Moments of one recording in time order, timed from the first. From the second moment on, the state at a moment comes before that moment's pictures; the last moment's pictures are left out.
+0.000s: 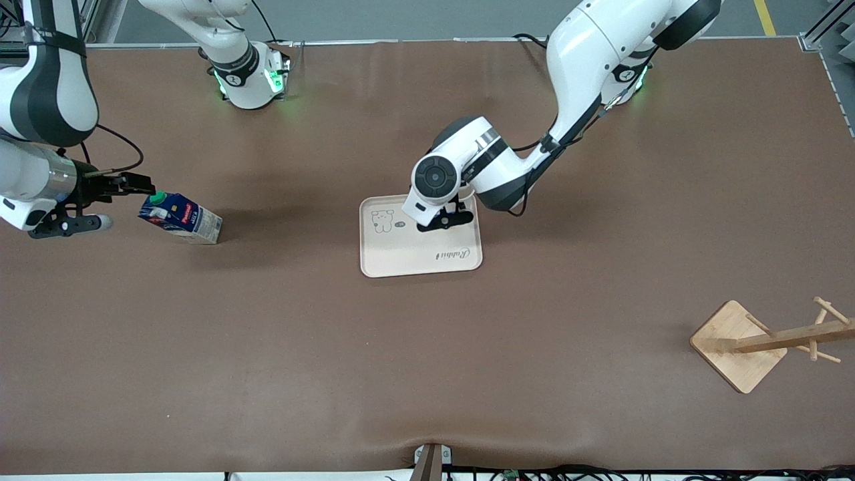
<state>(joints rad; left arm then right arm) -0.42 0.75 -0.51 -1.52 0.03 1.90 -1.07 -0.10 0.03 -0.05 -2.00 -0.01 1.75 -0.28</state>
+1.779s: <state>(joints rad) 0.04 0.28 -0.46 -1.36 0.03 1.76 -0.87 -0.12 -0.01 -0.05 -2.30 0.02 2.11 -0.04</state>
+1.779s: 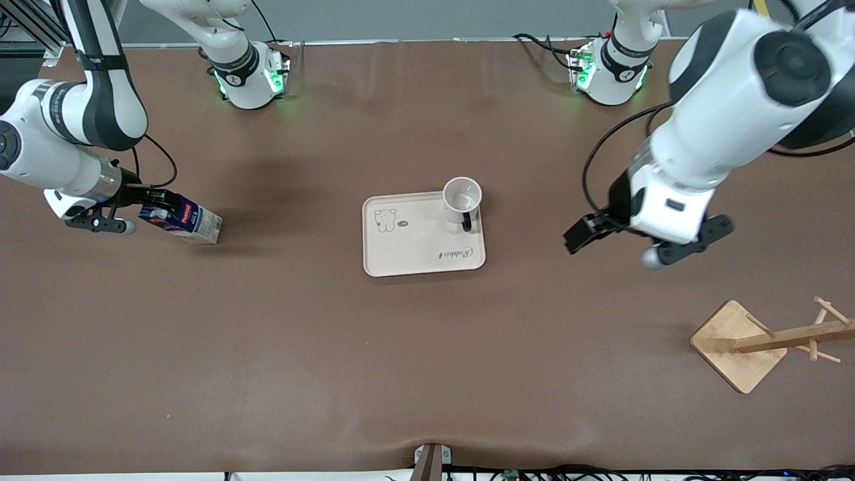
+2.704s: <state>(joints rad) 0.23 0.14 -0.36 -1.39 0.05 1.60 -0.42 0.27 0.00 -0.01 -1.79 0.17 1.65 0.17</state>
